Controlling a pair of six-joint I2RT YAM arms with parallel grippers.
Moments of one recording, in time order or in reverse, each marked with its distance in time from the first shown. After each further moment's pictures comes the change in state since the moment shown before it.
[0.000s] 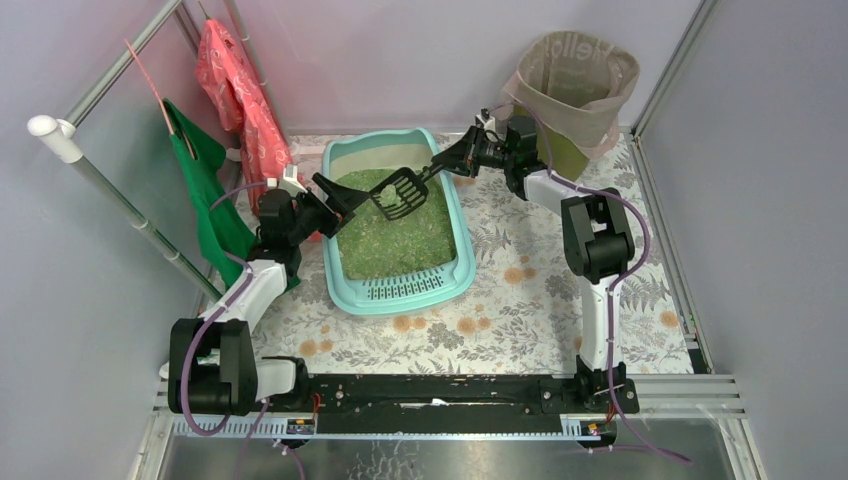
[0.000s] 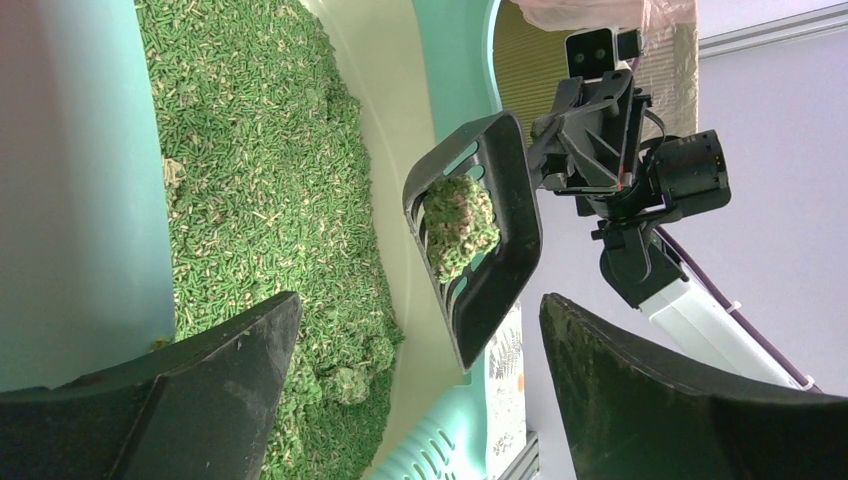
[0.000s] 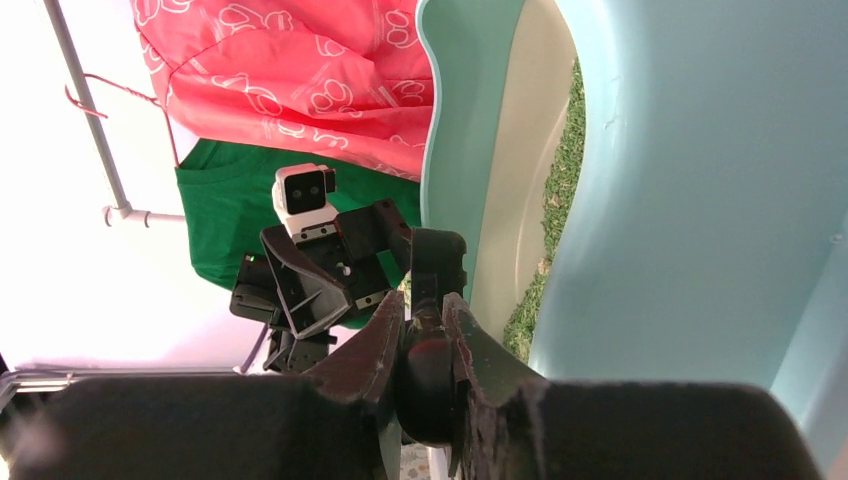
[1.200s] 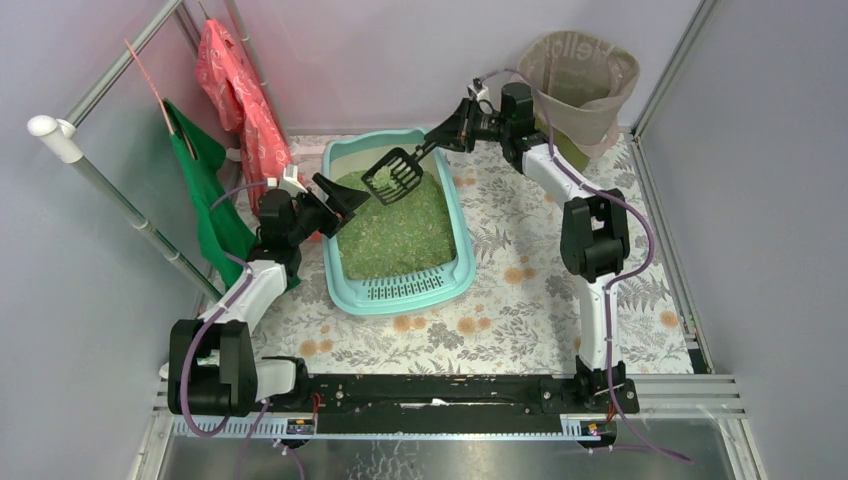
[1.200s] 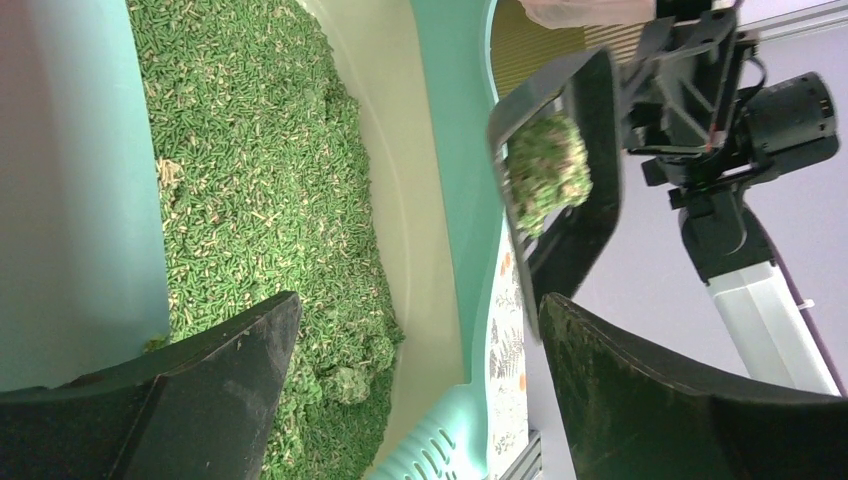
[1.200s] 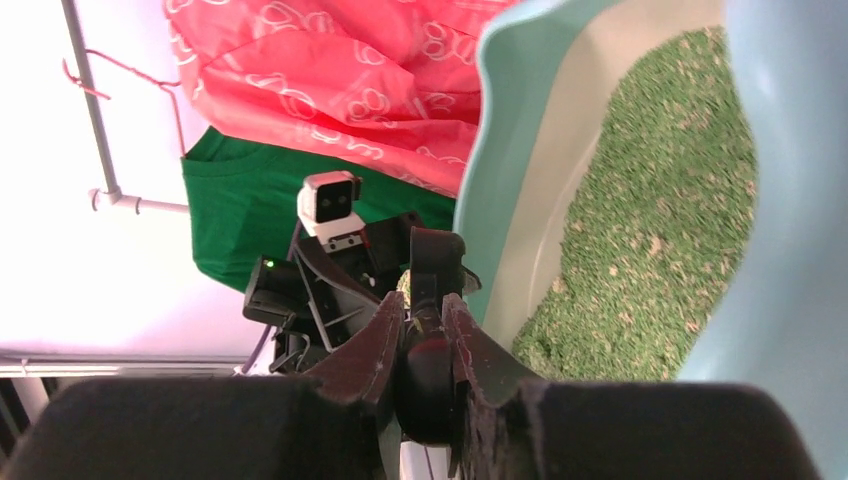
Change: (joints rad) left arm -0.003 -0.005 0.000 -0.001 -0.002 0.006; right arm 0.015 0.026 0.299 -0.348 -0.008 -0.159
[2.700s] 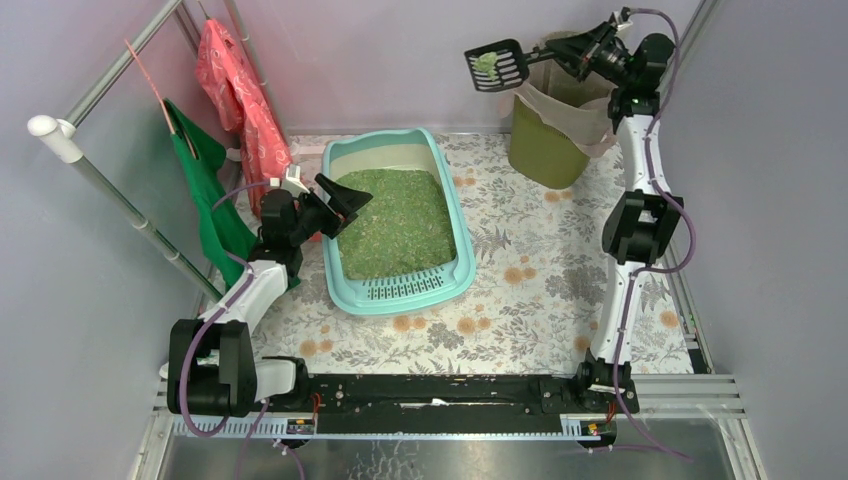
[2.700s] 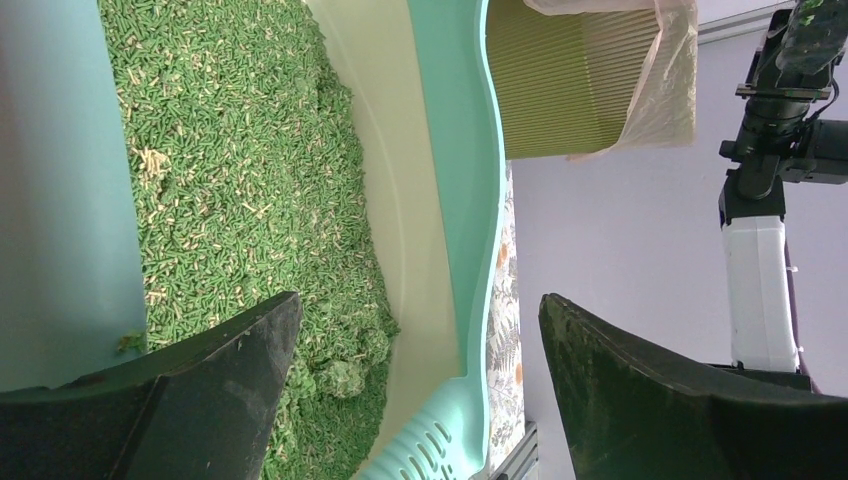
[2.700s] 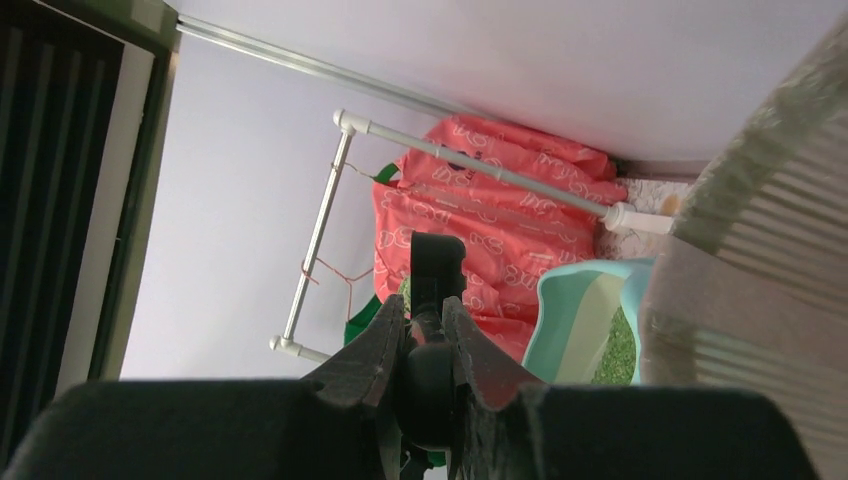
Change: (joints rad) left arm -0.015 0.000 -0.001 -0.001 0.010 -0.006; right arm -0.429 0.165 0.547 0.145 -0.045 0.423
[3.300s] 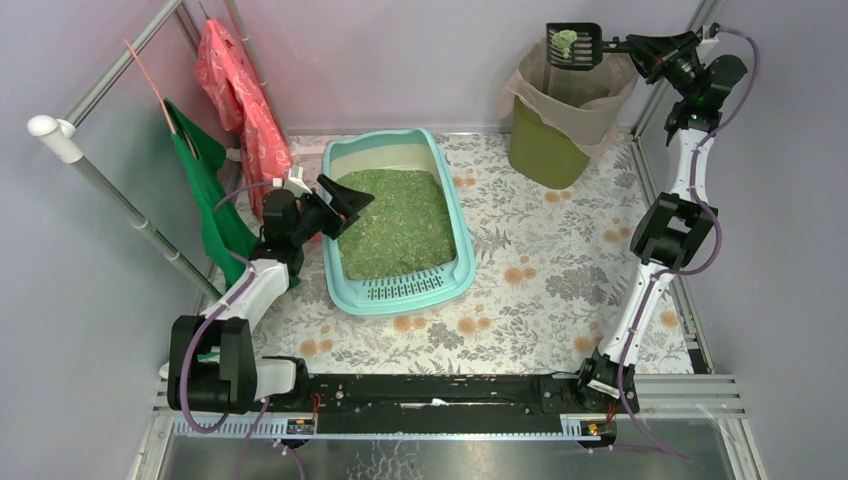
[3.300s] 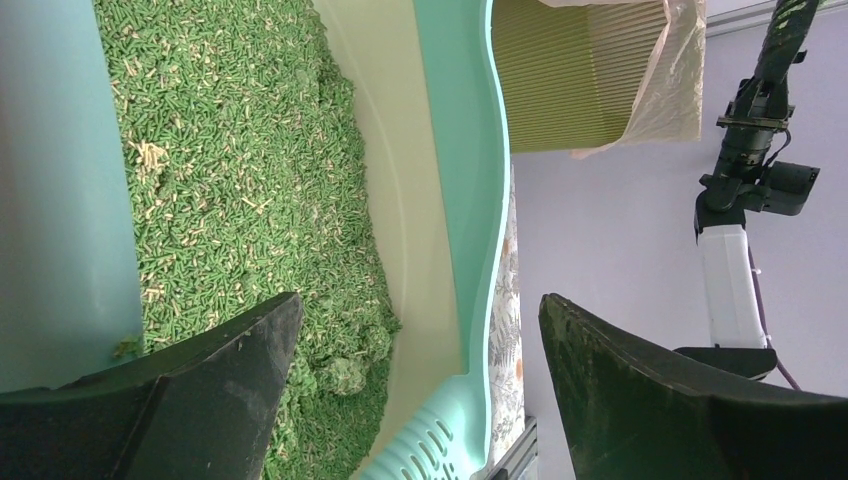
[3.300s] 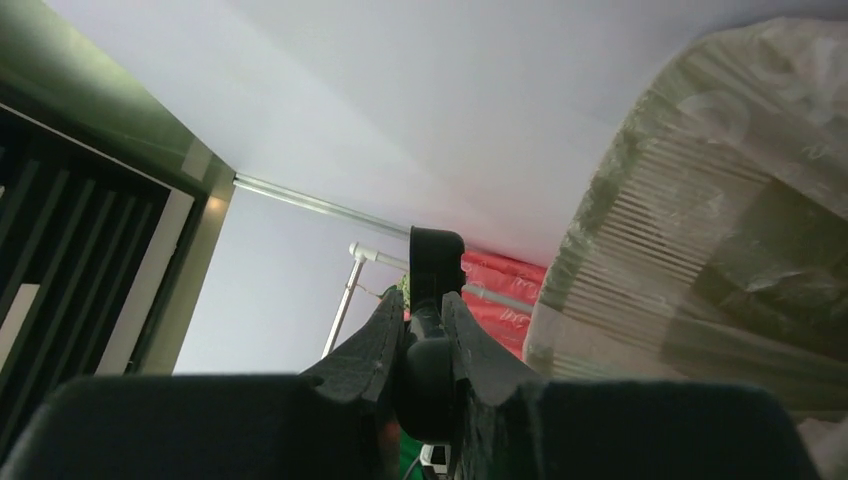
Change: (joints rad) left arm -0.005 0.016 0.000 0.003 0.000 0.000; right arm -0.256 0.078 0.034 0.167 0.076 0.167
